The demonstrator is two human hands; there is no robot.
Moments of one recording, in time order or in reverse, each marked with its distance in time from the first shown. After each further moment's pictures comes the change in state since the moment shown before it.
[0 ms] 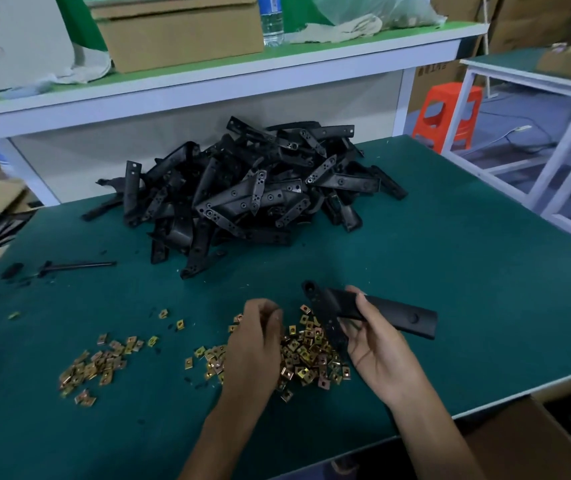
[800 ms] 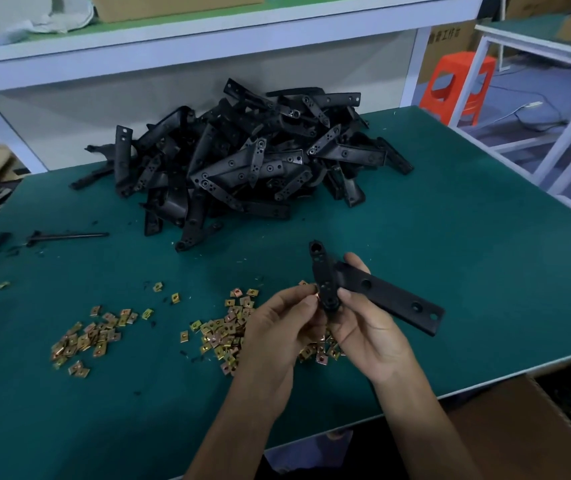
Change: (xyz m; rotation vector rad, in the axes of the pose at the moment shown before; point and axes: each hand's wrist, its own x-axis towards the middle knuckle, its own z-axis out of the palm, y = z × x) left_hand -0.018 0.051 0.006 -1.040 -0.182 -0.490; right_hand -0.005 0.009 0.014 0.038 -0.217 -0.037
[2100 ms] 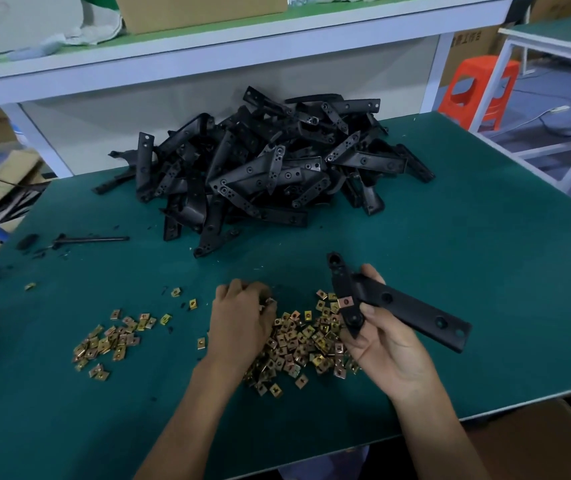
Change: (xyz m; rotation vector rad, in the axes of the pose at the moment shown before) left_hand 0.068 0.015 -0.088 1.632 0.181 0.397; right_hand 0.001 0.005 -0.005 0.081 -0.066 0.019
